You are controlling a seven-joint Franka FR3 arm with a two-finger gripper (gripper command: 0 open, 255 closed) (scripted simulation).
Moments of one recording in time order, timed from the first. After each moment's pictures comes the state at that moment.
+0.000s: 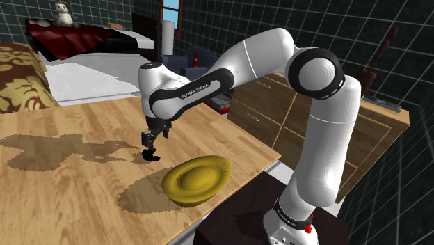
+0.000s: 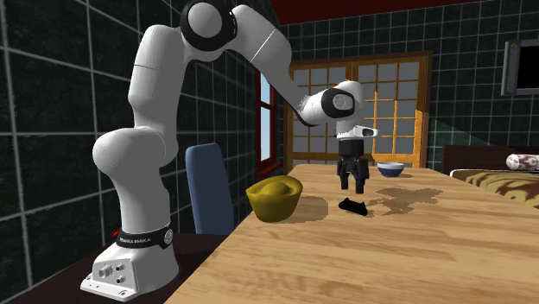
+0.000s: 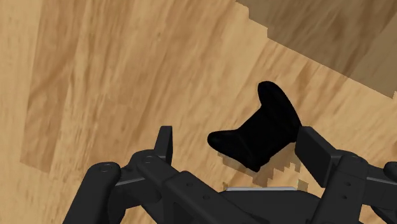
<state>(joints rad) 0.12 0.25 0.27 -1.96 -0.22 2.17 0.26</state>
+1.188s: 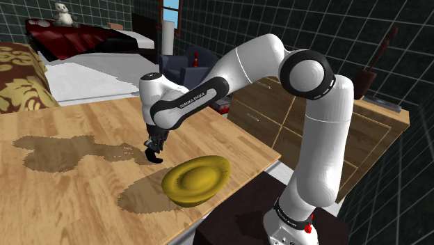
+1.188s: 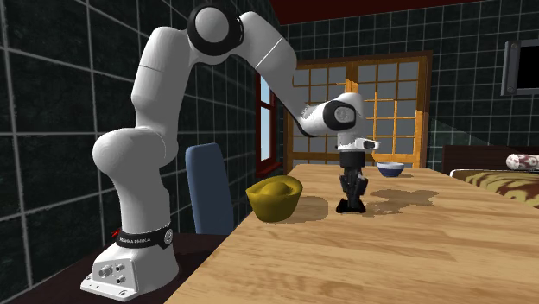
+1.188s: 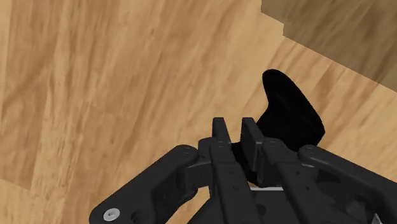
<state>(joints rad) 0.12 0.31 0.26 -1.98 -0.25 2.24 0.28</state>
